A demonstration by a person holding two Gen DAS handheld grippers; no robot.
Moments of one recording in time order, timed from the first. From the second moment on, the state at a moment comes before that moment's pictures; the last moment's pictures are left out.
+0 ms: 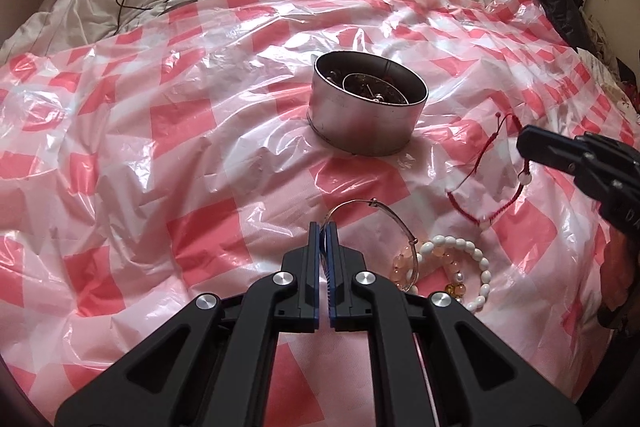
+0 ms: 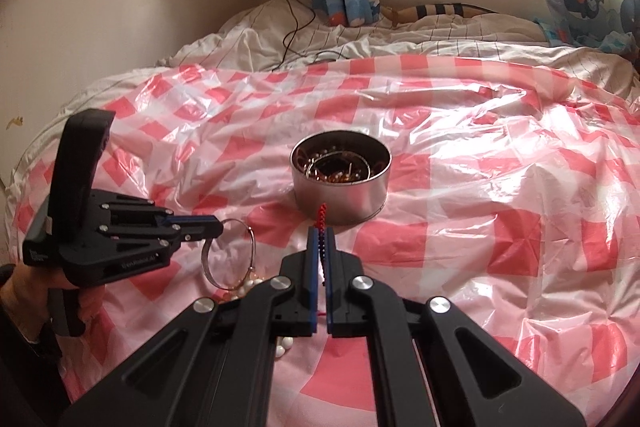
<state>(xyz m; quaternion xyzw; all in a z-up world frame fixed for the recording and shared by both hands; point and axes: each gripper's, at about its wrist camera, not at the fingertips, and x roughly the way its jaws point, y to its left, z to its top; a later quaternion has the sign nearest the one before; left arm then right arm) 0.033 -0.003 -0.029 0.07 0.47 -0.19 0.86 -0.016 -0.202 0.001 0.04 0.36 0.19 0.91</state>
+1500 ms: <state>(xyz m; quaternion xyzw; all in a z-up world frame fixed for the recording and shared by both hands) 0.071 -0.028 -0.004 0.04 0.42 -0.19 0.88 0.016 -0.245 0.031 0.14 0.30 0.22 0.92</state>
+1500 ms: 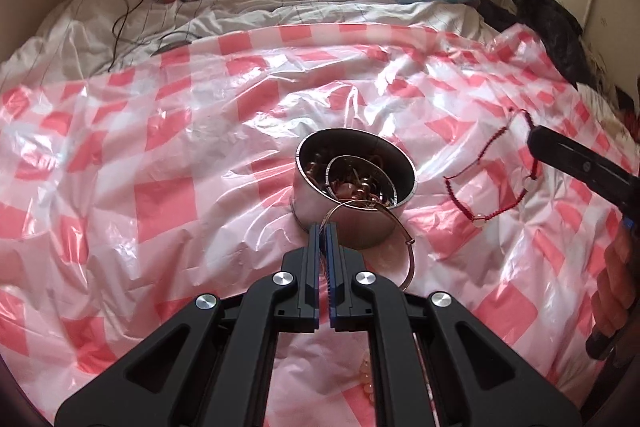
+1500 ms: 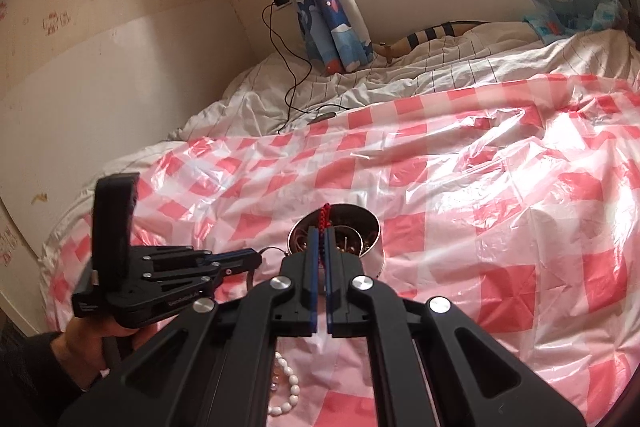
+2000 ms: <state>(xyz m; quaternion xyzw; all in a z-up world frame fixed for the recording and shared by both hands) 0.129 -0.054 0.016 0.01 0.41 -0.21 0.89 0.060 -0.245 0.051 0.18 0.27 0.22 0.92</state>
